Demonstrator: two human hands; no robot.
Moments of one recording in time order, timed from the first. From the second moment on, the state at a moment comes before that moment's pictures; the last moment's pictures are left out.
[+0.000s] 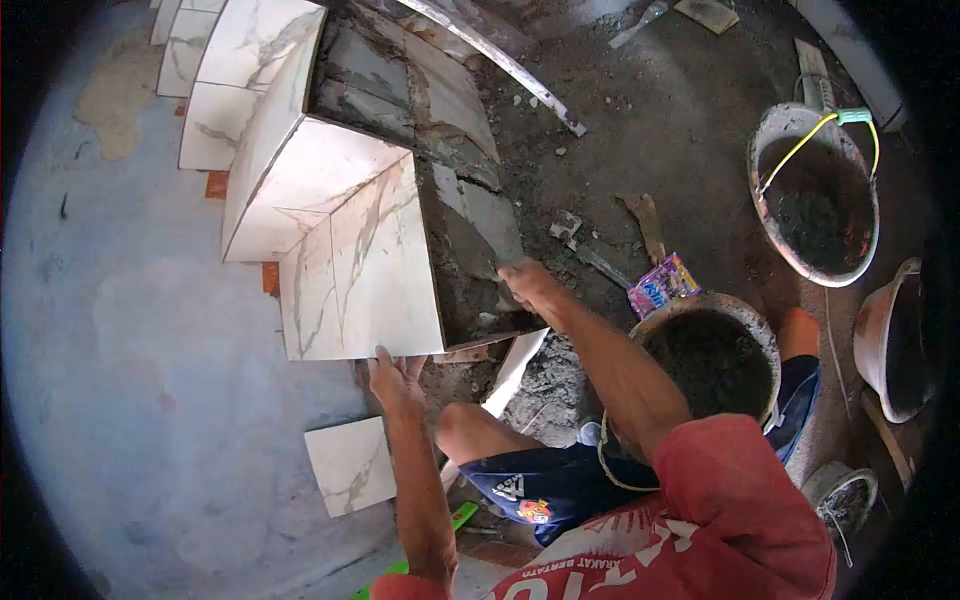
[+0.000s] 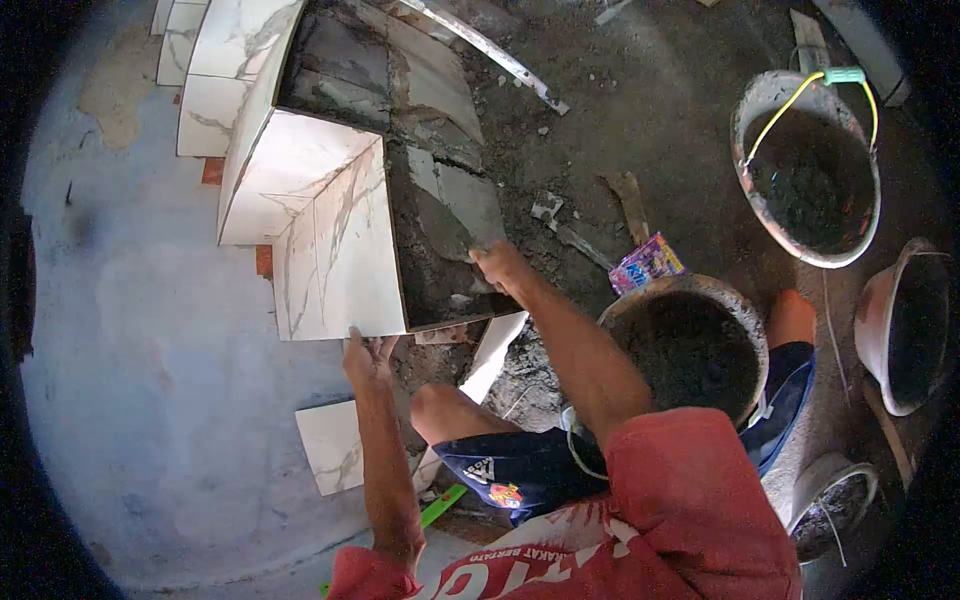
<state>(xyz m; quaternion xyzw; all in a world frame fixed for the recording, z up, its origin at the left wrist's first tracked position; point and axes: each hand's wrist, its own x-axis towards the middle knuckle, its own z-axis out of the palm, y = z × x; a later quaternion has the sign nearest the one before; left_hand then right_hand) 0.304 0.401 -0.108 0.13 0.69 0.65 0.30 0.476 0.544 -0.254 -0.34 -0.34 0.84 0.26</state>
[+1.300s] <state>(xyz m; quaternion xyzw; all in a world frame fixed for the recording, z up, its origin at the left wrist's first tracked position) 0.535 0.281 -0.237 0.18 0.67 0.43 0.57 0.785 0.330 -0.174 -0.42 -0.81 0.34 -0.21</state>
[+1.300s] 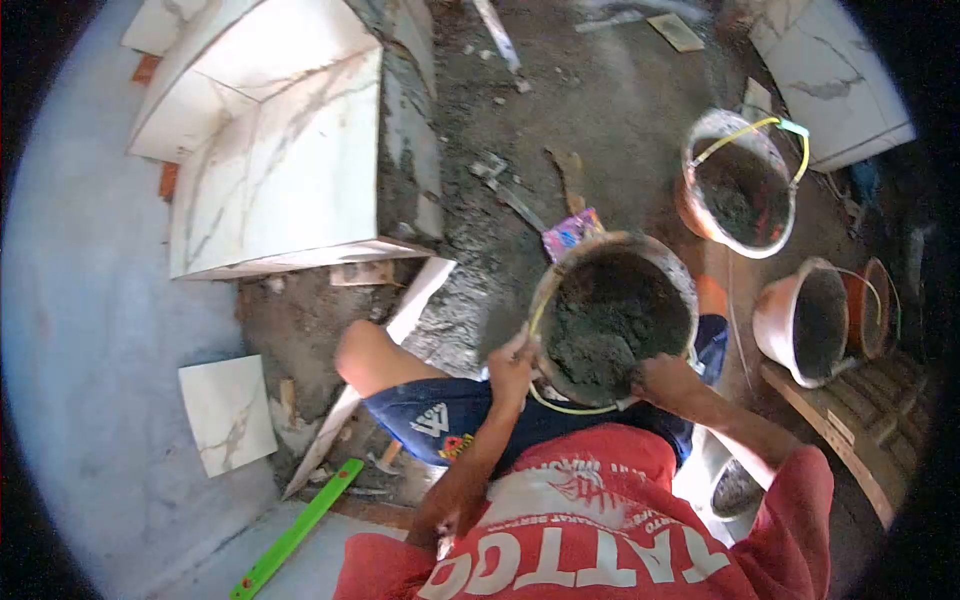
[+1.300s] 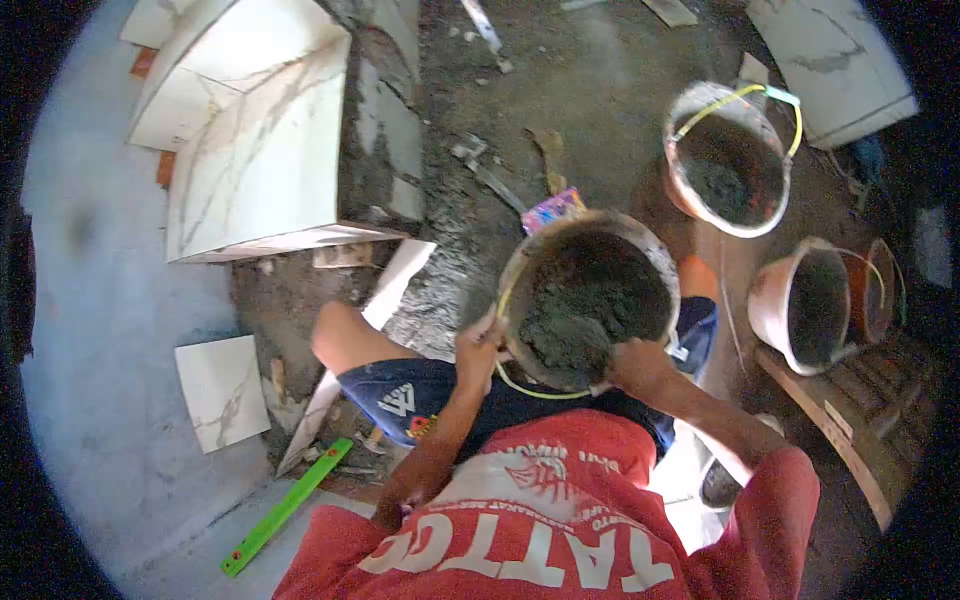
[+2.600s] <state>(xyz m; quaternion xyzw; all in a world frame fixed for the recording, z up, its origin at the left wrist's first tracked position) 0.533 0.305 -0.174 0.51 0.74 0.29 0.33 0.774 0.353 -0.111 -0.42 -0.38 0.79 0.22</state>
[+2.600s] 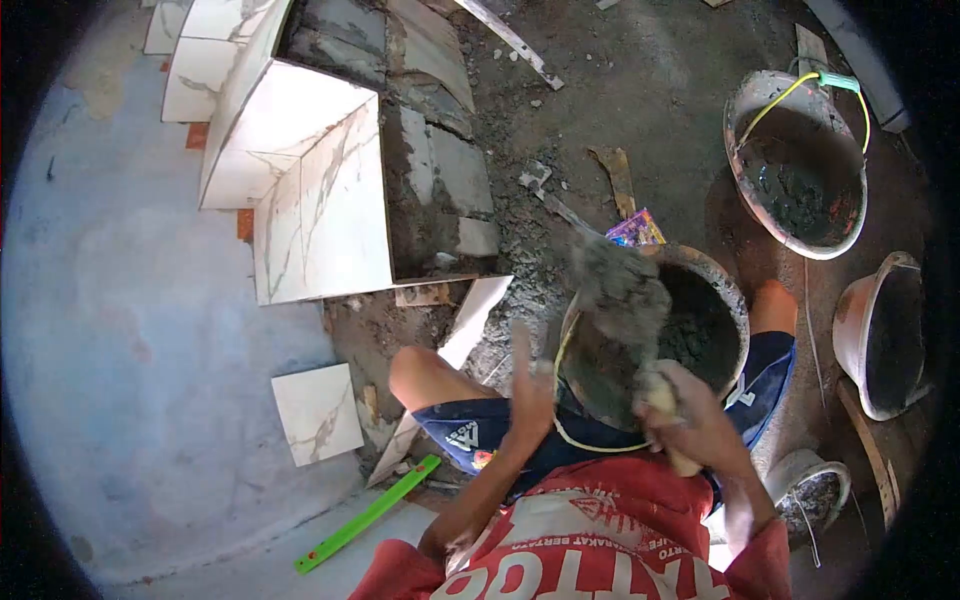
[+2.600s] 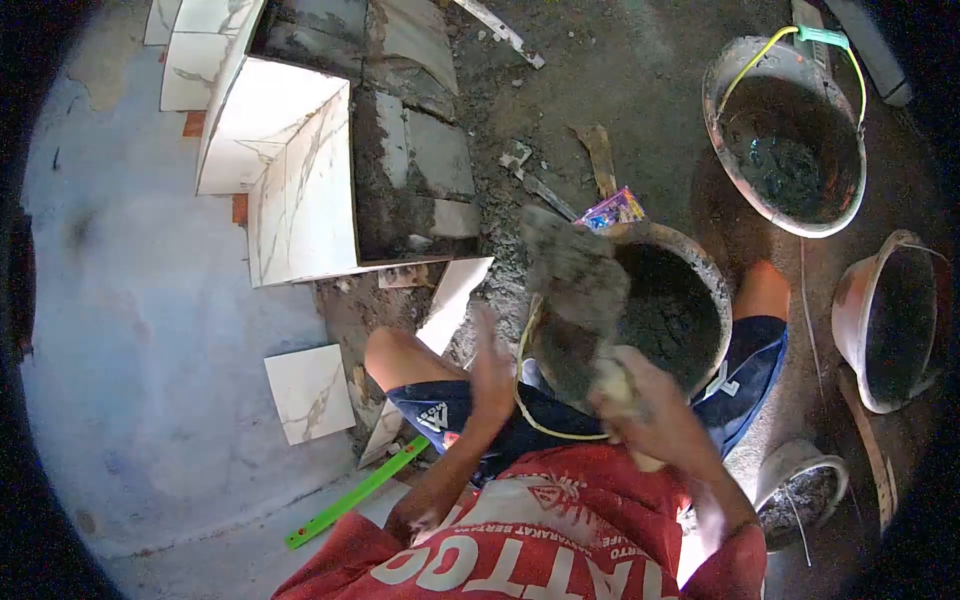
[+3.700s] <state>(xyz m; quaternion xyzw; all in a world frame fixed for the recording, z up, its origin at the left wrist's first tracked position) 0.360 0.402 -0.096 0.13 0.70 0.62 0.33 0.602 0.404 -0.130 -0.52 -0.45 0.59 0.43</state>
